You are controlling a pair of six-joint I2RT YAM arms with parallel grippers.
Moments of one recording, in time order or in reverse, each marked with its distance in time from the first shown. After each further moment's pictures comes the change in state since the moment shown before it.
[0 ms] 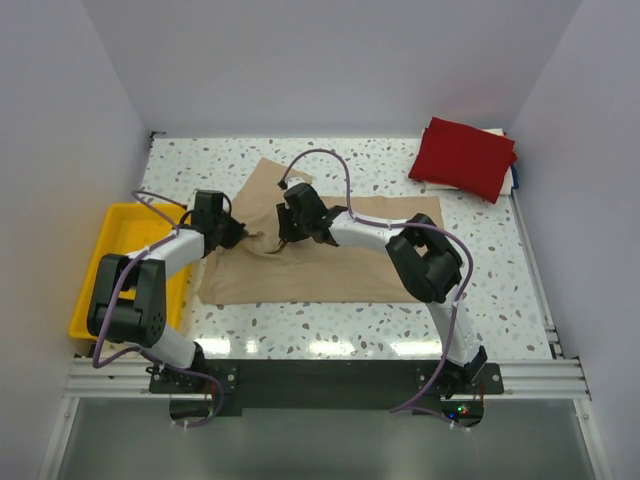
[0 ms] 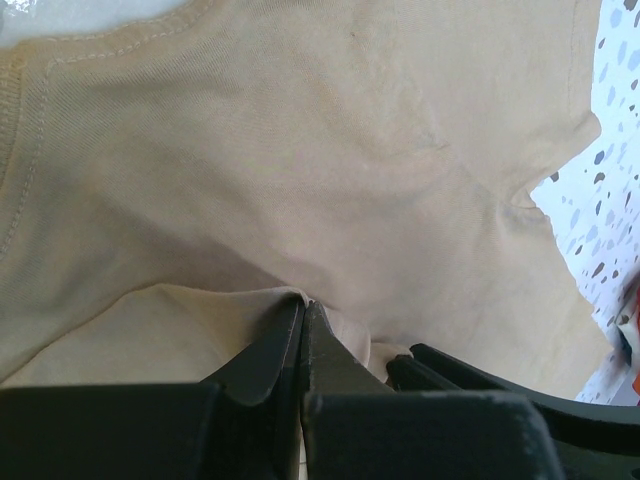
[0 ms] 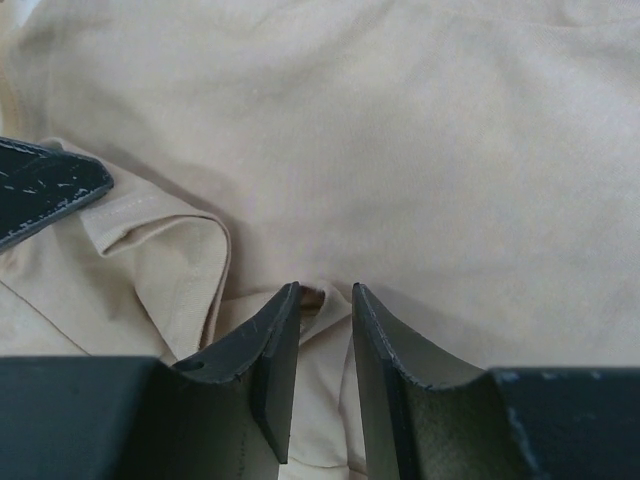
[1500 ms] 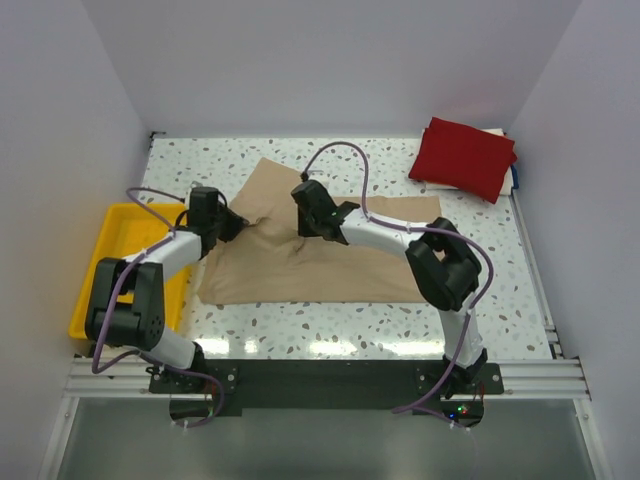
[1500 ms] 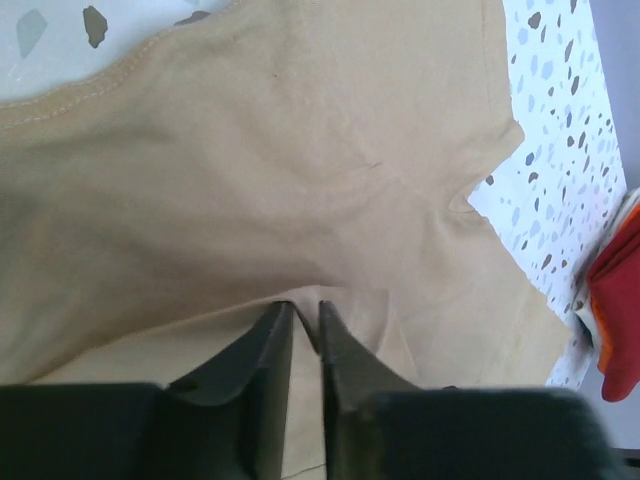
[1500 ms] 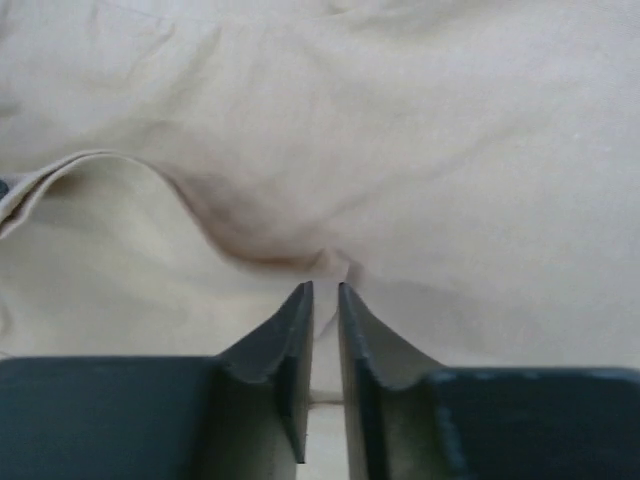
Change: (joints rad) left arm 0.020 -0.026 -0.014 0.103 0.040 0.025; right arm -0.007 -0.135 -0.064 -0.143 0.232 0.168
